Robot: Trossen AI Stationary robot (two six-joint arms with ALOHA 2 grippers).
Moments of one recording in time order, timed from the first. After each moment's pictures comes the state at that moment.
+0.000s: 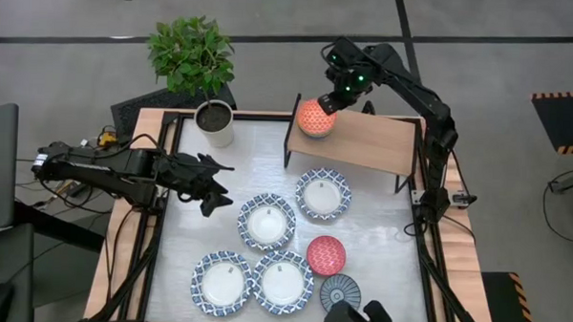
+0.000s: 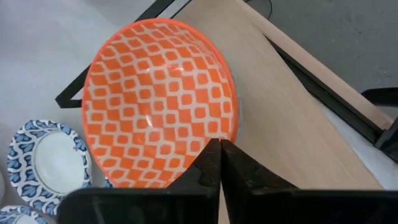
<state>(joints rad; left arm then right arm) -0.06 0.90 0.86 -0.62 -0.03 -0.77 -0.70 1.95 2.23 -1.49 -0.13 0.23</state>
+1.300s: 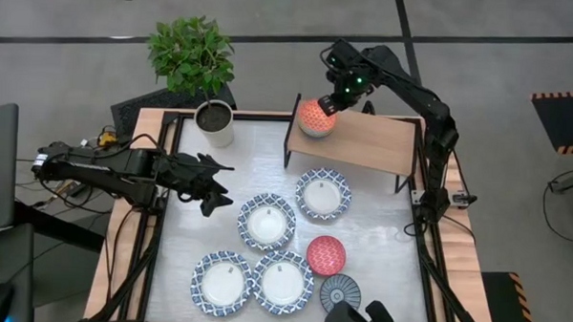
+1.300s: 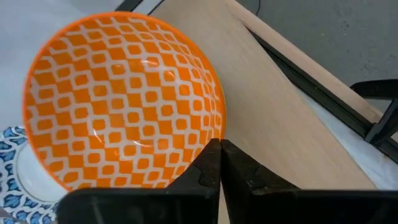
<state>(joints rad) -0.06 0.90 0.86 -0.62 -0.03 -0.77 -0.70 1.94 2.19 -1.47 -0.10 0.25</state>
